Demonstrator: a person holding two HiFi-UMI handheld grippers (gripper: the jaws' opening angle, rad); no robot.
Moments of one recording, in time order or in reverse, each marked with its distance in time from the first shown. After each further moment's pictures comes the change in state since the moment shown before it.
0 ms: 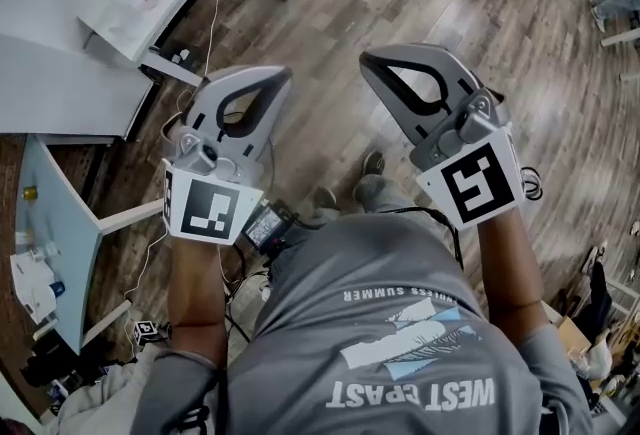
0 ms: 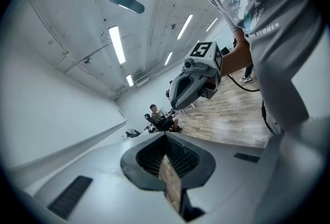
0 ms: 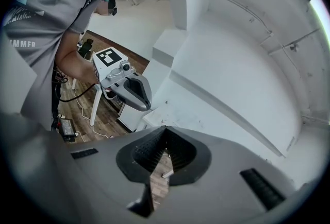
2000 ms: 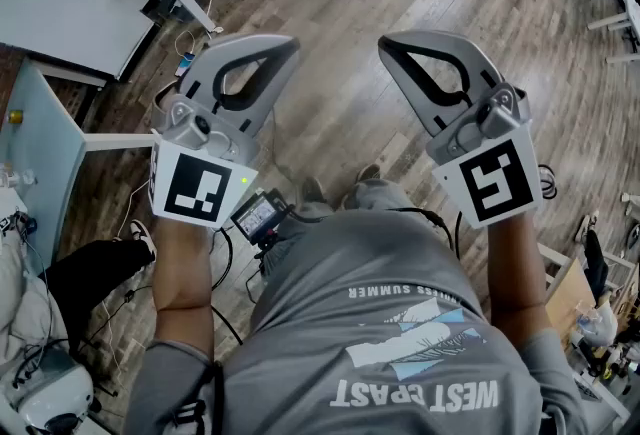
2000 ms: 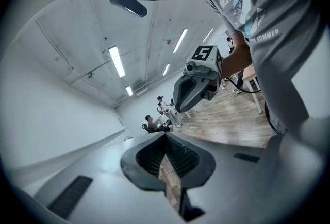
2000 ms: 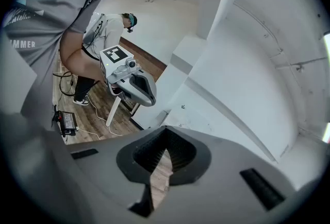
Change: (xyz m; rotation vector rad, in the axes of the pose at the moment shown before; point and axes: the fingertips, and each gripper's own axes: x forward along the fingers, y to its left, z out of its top) left arm -0.239 -0.151 0.084 -0.006 -0.073 -0.007; right arm -0.124 0.239 0.131 -0.058 0.070 0.005
